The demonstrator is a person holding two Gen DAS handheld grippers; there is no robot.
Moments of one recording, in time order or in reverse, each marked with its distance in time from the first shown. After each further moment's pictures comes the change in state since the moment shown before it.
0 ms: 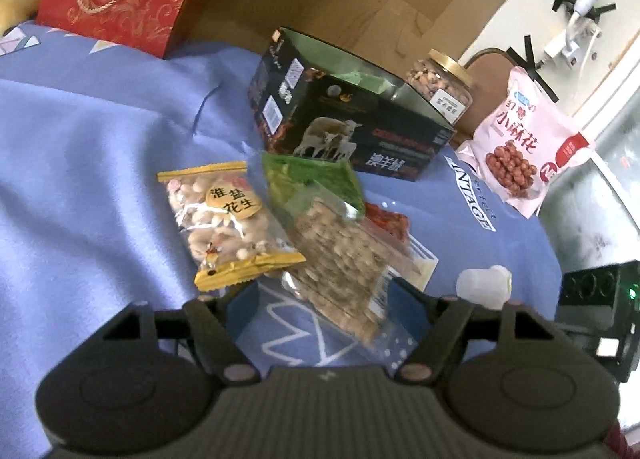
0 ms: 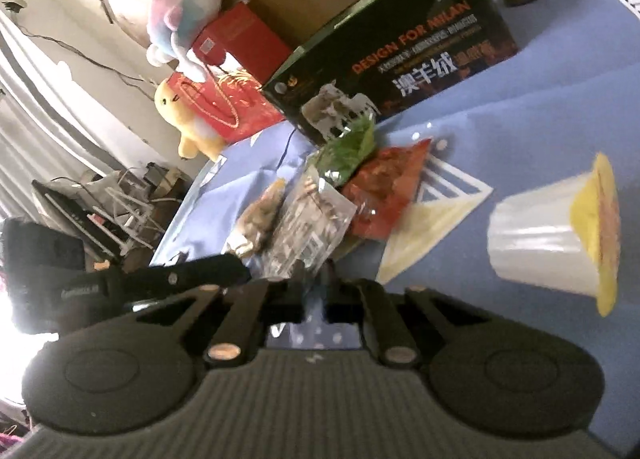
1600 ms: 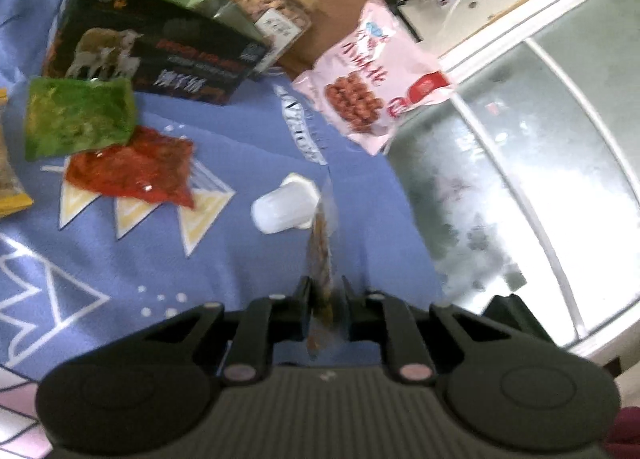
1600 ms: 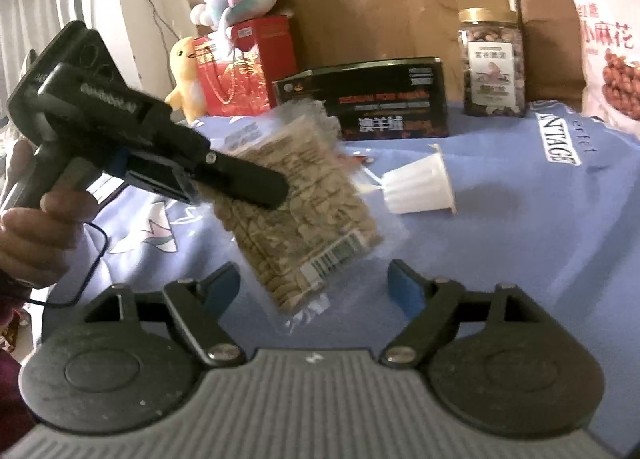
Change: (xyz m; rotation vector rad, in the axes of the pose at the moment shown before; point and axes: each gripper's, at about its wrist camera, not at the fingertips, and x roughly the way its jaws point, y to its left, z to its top) left arm 0.035 -0.069 -0.021 0.039 0.162 -0.476; right arm -0.067 0.027 -0.064 -0.474 -0.109 -0.261
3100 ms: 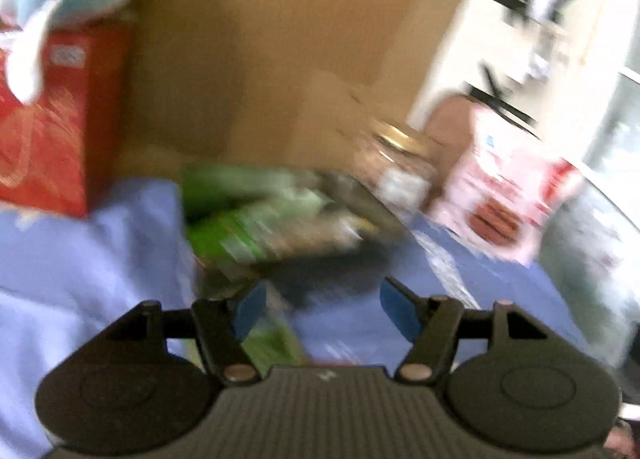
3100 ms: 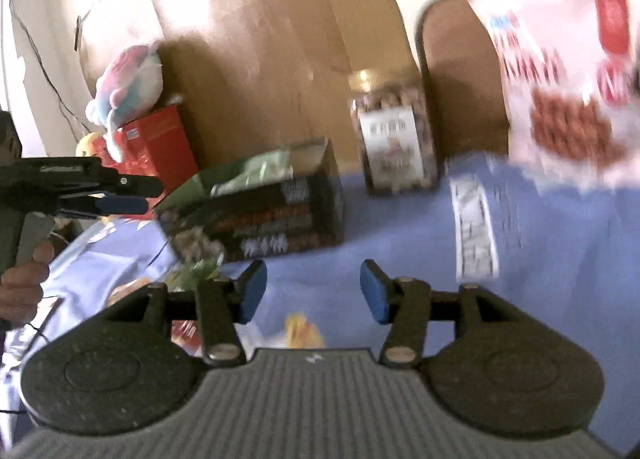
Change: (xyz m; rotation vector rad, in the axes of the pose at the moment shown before) left arm -0.021 -0.017 0.098 0.187 -0.244 0.491; right arm 0.002 -0.088 0.064 0.219 -0.112 -0.146
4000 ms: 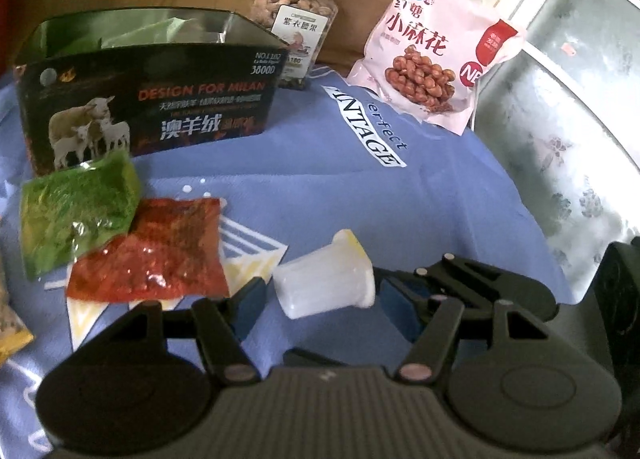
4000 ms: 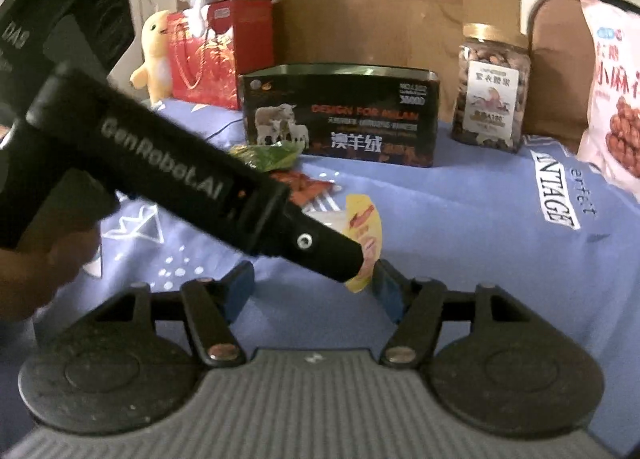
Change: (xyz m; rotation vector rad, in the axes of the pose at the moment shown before) left arm 0.054 -0.051 -0.073 0.062 0.269 -0.149; right arm 0.024 0.060 -0.049 -0.303 0.119 0.008
